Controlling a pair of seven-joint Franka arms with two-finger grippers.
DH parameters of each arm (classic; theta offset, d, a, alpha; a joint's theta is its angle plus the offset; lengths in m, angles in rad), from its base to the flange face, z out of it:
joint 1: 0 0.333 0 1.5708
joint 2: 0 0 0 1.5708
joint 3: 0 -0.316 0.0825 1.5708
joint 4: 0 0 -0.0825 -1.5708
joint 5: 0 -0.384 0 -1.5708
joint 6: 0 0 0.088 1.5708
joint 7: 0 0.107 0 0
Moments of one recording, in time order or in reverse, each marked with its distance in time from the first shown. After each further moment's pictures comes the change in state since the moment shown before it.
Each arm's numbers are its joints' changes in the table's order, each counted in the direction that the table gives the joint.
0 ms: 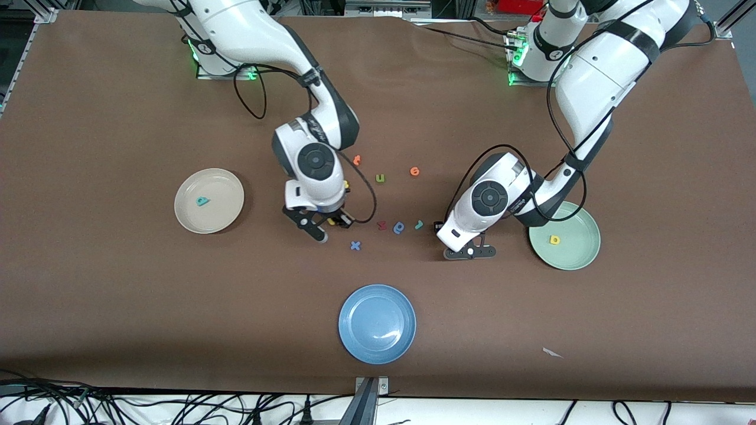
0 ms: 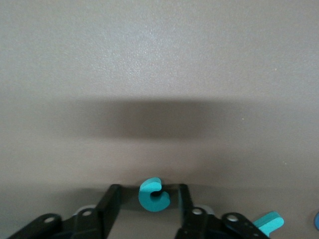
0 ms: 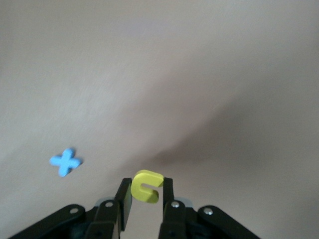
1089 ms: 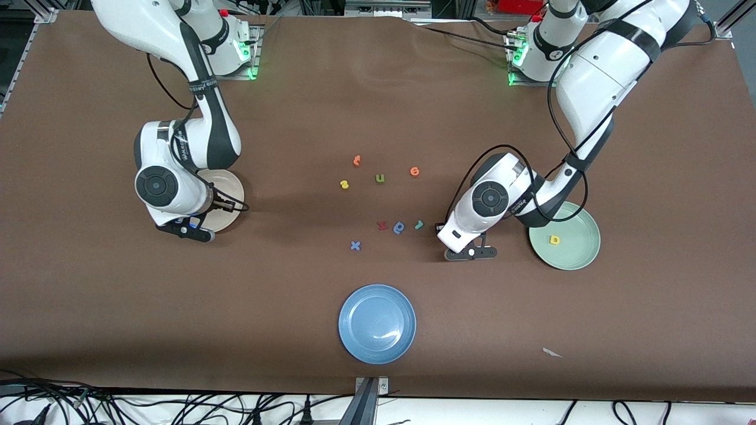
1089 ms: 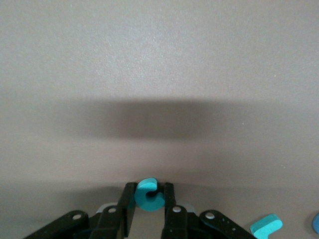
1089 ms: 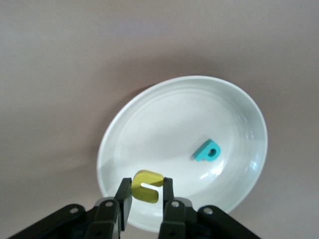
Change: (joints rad) left arm 0.003 0.002 -0.001 -0.011 0.000 -0.012 0.008; right arm -0.127 0.223 0.250 0.429 -0.004 -0.031 -0.798
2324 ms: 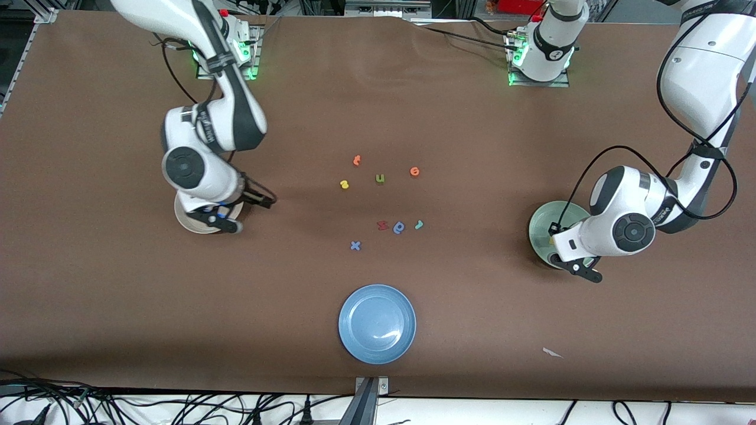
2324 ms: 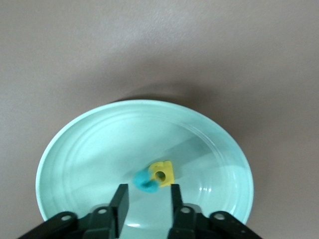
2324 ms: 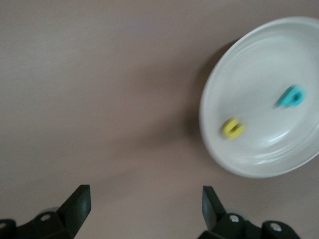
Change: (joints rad) left arm 0.392 0.118 0.008 0.045 -0.035 -0.241 0.851; right arm 0.030 0.057 -0.178 -0.089 -0.075 -0.045 0.346
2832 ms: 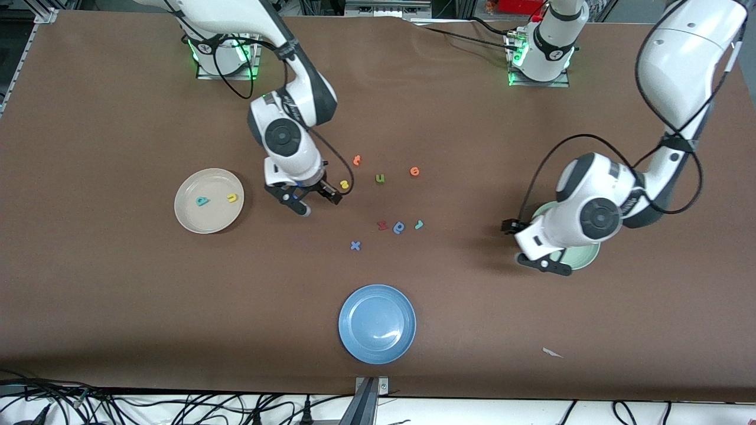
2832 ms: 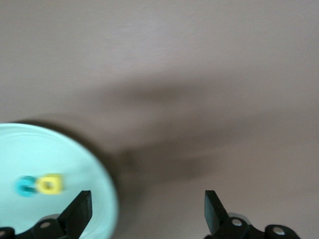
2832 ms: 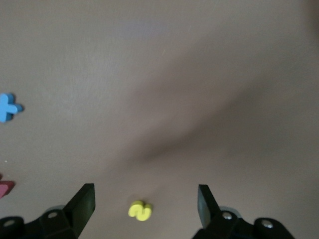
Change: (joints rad) left arm -0.119 0.022 0.093 -0.027 0.110 0.004 -0.371; right arm 0.113 -0.118 -0.137 0.001 -0.006 0.279 0.451
